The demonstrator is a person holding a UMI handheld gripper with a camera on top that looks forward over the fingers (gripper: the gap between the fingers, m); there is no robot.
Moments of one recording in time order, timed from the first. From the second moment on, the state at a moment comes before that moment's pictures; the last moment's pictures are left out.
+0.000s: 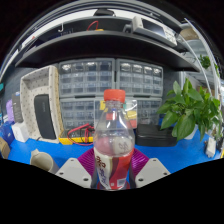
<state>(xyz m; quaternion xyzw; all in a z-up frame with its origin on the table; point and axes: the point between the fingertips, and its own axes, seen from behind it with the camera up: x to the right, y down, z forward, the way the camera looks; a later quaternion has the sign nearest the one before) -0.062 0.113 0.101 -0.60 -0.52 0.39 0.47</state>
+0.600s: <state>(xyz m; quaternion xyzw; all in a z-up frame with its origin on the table) -0.011 0.104 0.067 -0.63 -0.54 0.36 0.43</state>
